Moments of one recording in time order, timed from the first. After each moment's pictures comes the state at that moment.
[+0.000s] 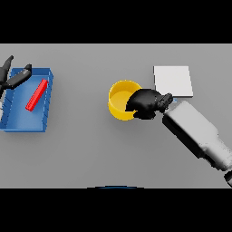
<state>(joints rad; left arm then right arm) -0.49 0.63 -0.15 -1.17 -0.04 -0.03 0.43 -0.72 -0.39 0.66 -1.17 0.82 0.52 -0.24</state>
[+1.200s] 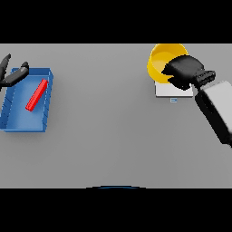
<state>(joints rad) -0.48 0.63 -0.12 -1.23 0.01 -0.03 0.52 -0.78 -0.56 0.46 -1.08 0.81 0.39 -0.10</state>
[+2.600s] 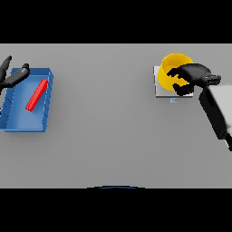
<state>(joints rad) -0.48 0.63 -0.13 -1.23 0.01 -0.03 0.54 -0.83 -0.50 0.39 -0.72 0.76 0.34 -0.14</state>
